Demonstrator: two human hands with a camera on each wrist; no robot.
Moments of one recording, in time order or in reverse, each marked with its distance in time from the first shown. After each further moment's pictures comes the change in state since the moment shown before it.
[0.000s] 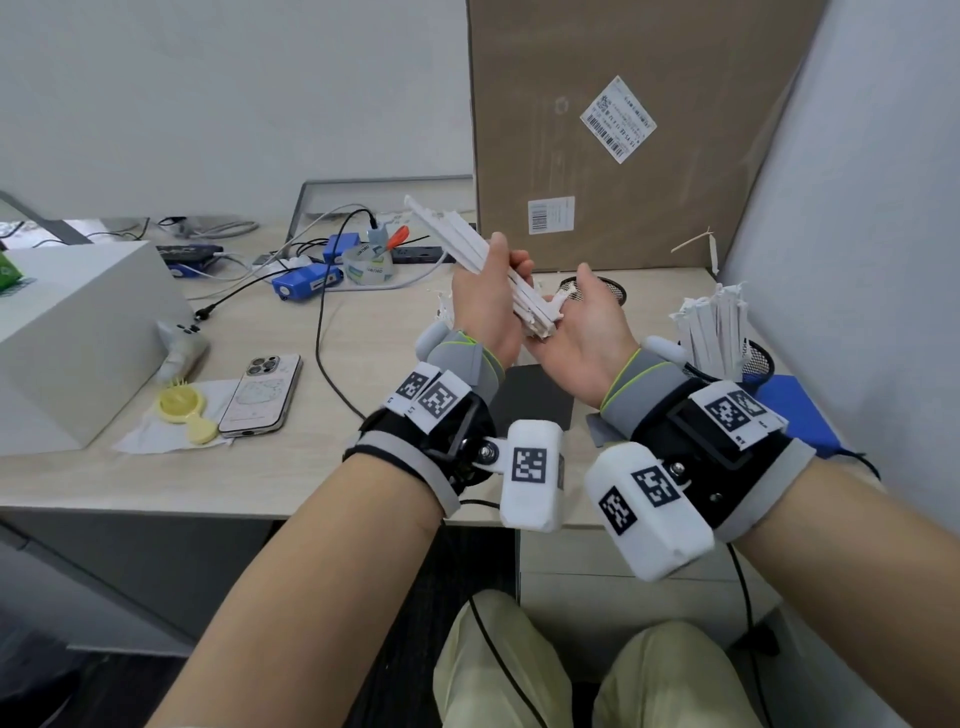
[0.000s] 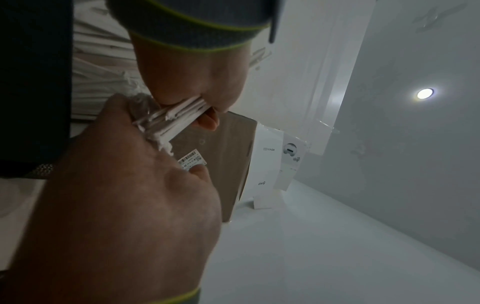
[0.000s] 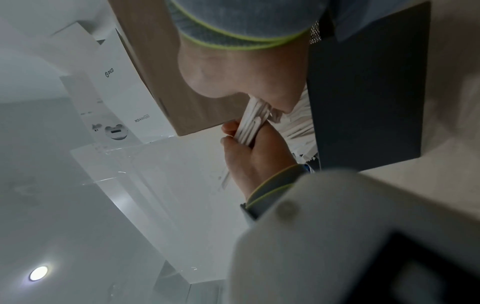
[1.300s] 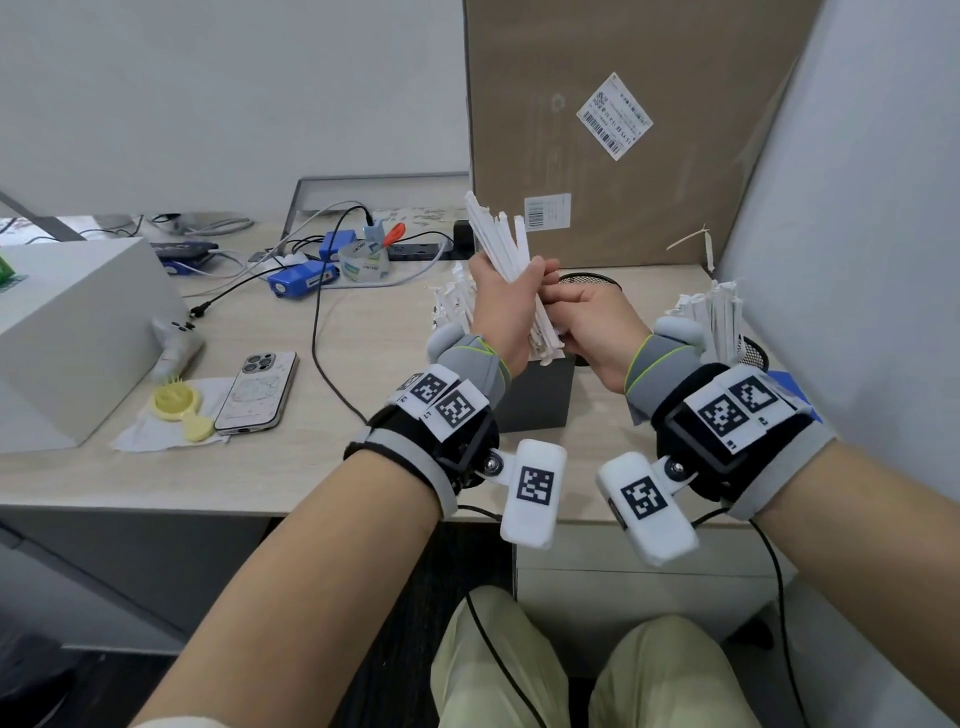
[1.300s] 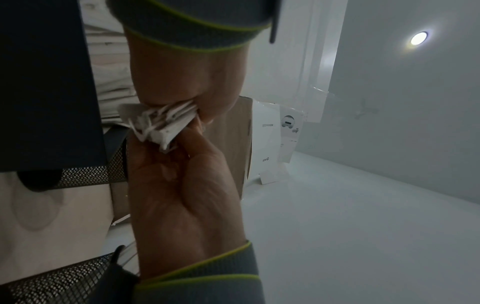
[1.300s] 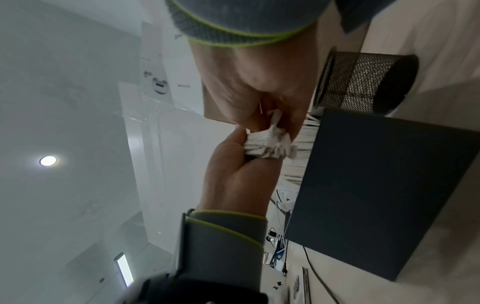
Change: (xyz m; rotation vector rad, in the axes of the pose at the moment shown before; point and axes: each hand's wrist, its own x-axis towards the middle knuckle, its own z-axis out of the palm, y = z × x) left_hand -0.008 -0.018 0.004 0.203 -0.114 0.003; right_hand -0.002 -0.012 -0.022 -0.795 0.098 -0.237
